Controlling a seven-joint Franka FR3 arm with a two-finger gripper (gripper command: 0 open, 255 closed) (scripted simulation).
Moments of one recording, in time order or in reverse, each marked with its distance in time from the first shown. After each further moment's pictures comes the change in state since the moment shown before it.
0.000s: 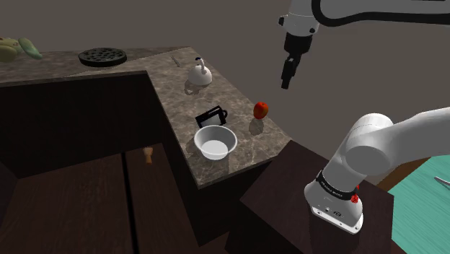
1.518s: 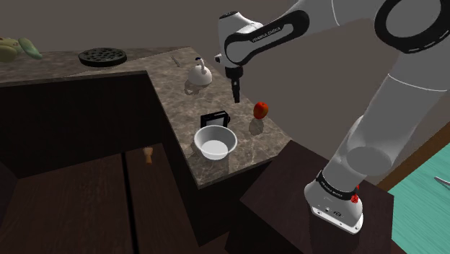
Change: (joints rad) arm 0.035 0.827 -0.081 0.336 -0.105 0.385 -0.404
